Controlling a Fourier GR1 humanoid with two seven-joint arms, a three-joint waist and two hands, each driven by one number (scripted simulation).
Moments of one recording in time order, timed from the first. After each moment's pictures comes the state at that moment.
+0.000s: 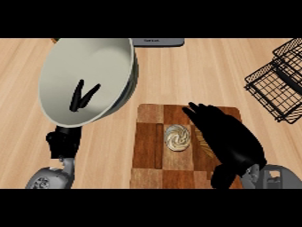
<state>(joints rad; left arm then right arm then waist) -0.12 0.14 -0.21 -1.55 -0.05 0.30 0.02 -0.33 -0.36 0.52 -1.91 0.61 0.58 0.70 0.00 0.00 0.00</state>
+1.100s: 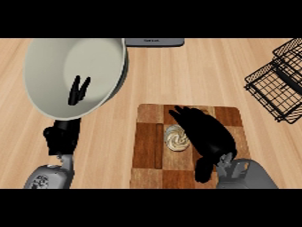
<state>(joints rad) -0.13 0.08 -0.14 -1.57 -0.12 0.23 0.05 -0.29 -0.16 0.47 -1.72 0.83 0.61 0.50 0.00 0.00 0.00</state>
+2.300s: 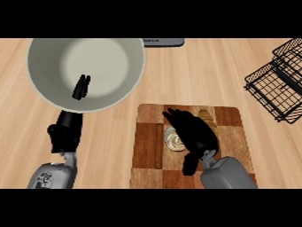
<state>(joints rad) -0.15 0.03 -0.09 -1.55 -0.16 0.19 0.04 -0.26 -0.03 0.41 -1.47 1.00 0.45 0.31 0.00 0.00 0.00</state>
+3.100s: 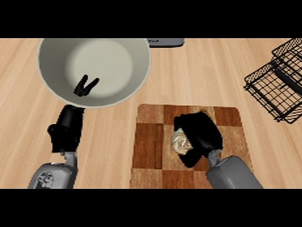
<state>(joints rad) -0.15 0.02 -0.08 -1.55 -0.17 0.18 0.04 -0.26 -0.08 0.41 -1.39 1.17 0.18 0.16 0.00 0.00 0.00</state>
